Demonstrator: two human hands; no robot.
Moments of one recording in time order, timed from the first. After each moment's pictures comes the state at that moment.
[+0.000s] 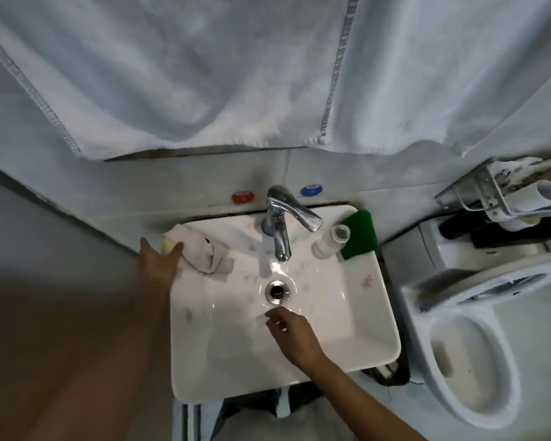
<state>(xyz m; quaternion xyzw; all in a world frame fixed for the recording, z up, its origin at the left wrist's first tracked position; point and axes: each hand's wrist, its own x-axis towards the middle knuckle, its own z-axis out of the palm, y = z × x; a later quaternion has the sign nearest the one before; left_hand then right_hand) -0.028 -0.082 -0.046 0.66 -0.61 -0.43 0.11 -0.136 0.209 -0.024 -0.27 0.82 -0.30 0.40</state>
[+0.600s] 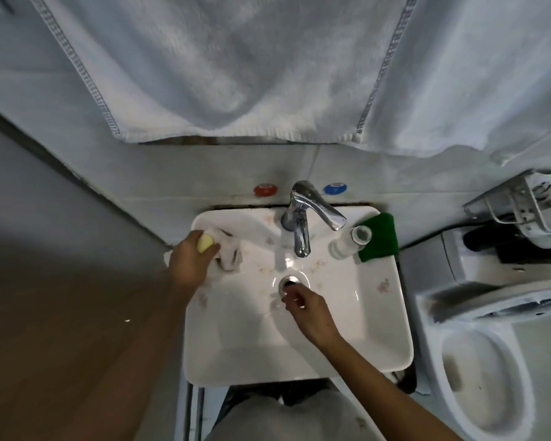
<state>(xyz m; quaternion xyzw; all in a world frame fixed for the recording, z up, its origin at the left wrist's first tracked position) -0.034 -0.032 0.008 0.56 -0.74 -0.37 0.10 -0.159 0.190 -0.010 -0.25 0.81 -0.36 0.40</state>
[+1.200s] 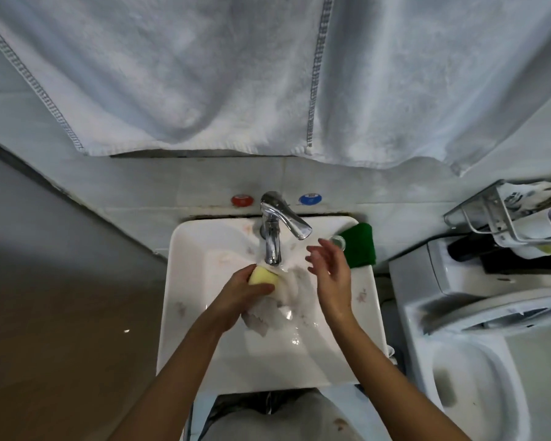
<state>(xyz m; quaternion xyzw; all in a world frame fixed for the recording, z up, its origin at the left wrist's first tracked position) -0.101 0.076 0.034 0.40 -0.55 -0.73 0.03 -0.234 0.192 0.061 -0.12 0.72 -0.63 0.28</state>
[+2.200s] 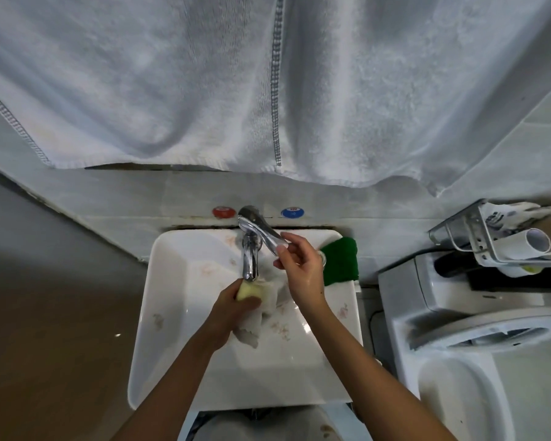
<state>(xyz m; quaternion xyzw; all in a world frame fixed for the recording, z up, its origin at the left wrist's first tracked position) -0.123 0.097 0.006 0.43 -0.50 -0.75 0.08 -0.264 0.164 0.074 -0.19 0.68 -0.63 0.31</state>
